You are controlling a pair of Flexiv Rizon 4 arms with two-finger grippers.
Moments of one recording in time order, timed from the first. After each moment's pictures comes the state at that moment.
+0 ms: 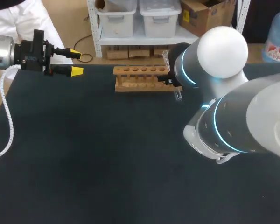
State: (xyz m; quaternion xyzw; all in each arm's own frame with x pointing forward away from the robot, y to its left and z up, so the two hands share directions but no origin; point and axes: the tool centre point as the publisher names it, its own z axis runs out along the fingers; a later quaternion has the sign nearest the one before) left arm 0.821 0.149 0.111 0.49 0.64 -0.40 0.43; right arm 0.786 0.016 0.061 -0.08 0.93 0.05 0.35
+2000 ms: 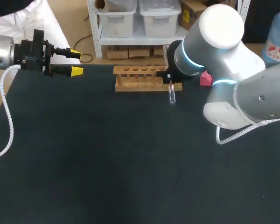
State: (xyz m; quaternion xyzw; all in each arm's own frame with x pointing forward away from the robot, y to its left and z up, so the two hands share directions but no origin) left arm 0.821 0.149 0.111 0.49 0.64 -0.40 0.43; right arm 0.812 0.021 0.033 -0.08 0.96 0.09 0.27
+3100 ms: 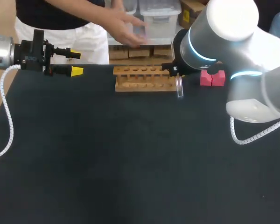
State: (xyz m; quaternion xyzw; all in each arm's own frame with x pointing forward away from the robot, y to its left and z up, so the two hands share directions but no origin) left arm 0.821 0.149 0.111 0.49 0.64 -0.40 0.43; right arm 0.778 0.005 0.094 -0.08 0.95 0.06 0.29
